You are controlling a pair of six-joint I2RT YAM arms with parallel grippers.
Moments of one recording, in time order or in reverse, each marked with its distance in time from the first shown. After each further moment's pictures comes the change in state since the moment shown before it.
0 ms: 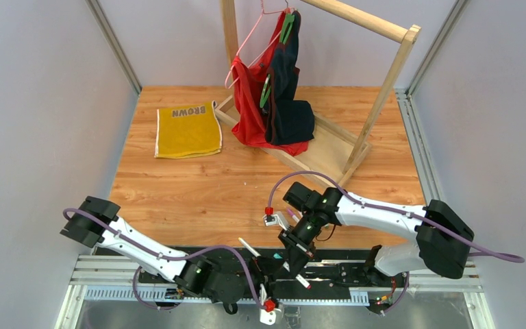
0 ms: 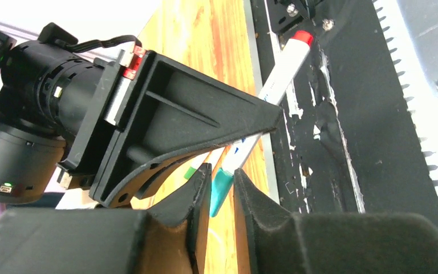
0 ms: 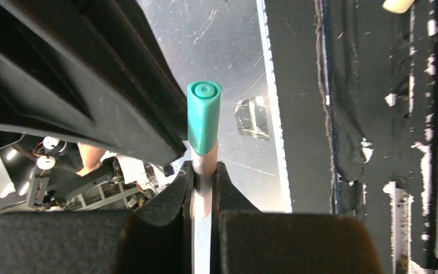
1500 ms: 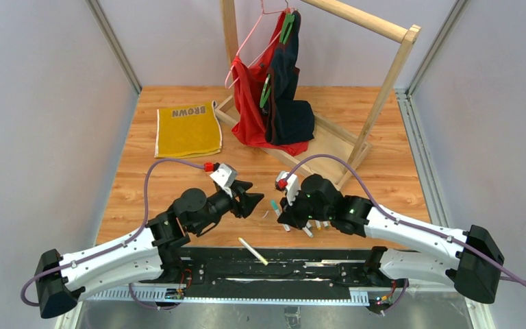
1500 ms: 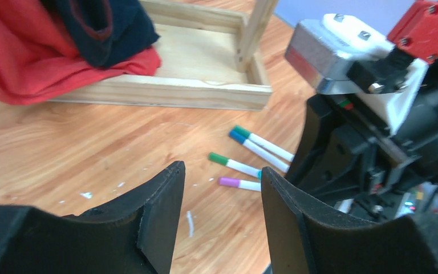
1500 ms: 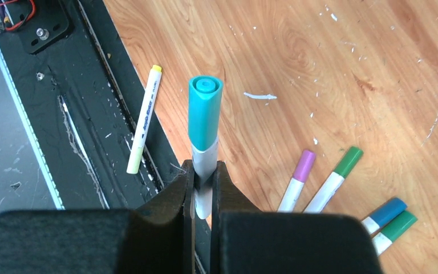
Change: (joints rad) left arm 0.902 -0.396 0.006 -0.134 0.372 -0.952; right arm -0.010 -0.285 -0.096 0.465 0.817 -0.013
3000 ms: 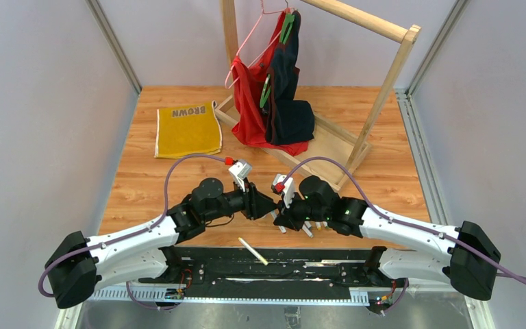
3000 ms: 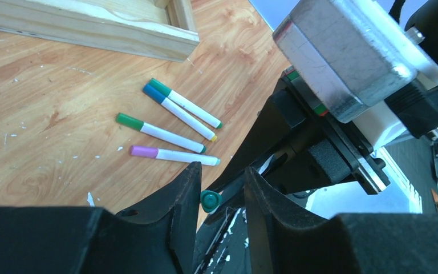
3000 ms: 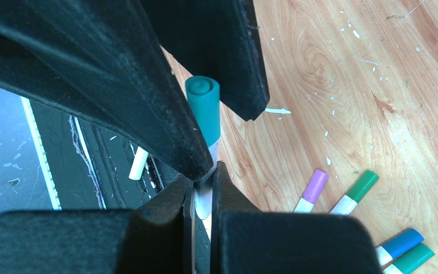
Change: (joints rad) left arm 0.129 0.256 -0.007 0.175 0.436 -0.352; right arm 0.000 0.038 -0.045 0.126 -0.060 -0.038
